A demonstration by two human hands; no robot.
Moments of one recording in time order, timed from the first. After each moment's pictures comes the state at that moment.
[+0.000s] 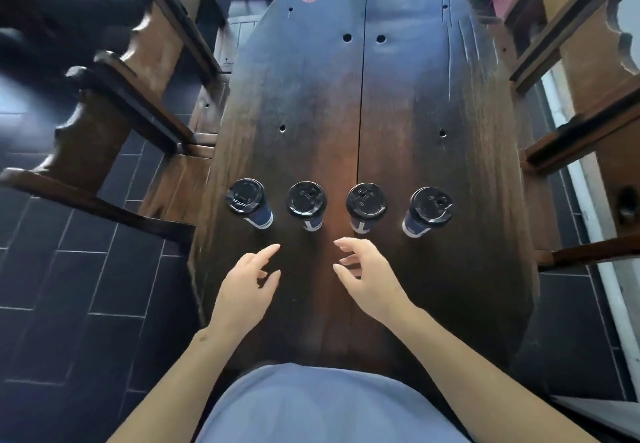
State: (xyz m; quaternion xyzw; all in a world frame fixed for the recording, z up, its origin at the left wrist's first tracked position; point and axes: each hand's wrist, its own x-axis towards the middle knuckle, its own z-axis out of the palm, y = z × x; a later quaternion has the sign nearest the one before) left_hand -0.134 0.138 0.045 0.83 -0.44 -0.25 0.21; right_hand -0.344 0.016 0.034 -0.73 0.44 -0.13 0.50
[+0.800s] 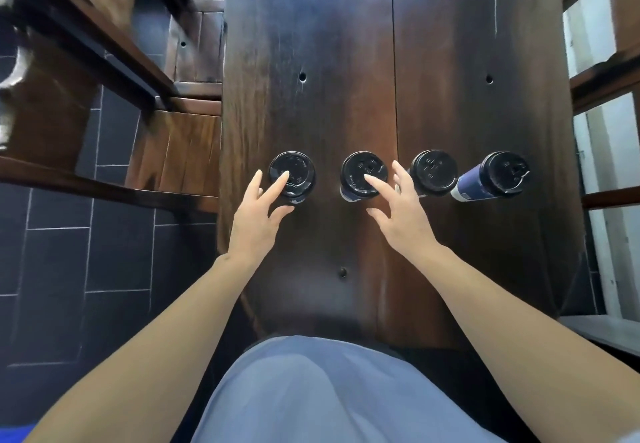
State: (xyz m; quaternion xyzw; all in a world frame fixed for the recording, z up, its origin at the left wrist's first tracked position) left_hand 0.021 0.082 -0.011 0.80 -0.45 -0.32 0.21; right_hand -0.235 -0.021 -0.017 -0.75 0.54 -0.06 0.37
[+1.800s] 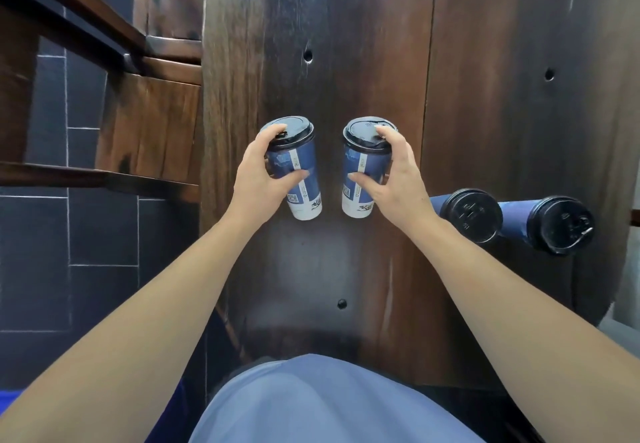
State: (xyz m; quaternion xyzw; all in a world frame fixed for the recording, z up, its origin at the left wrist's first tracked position) left_hand 0.062 -0.043 -0.068 0.76 -0.39 -0.40 0.34; right_hand -0.162 -0.137 -0.067 -0.68 0.54 -0.12 0.48
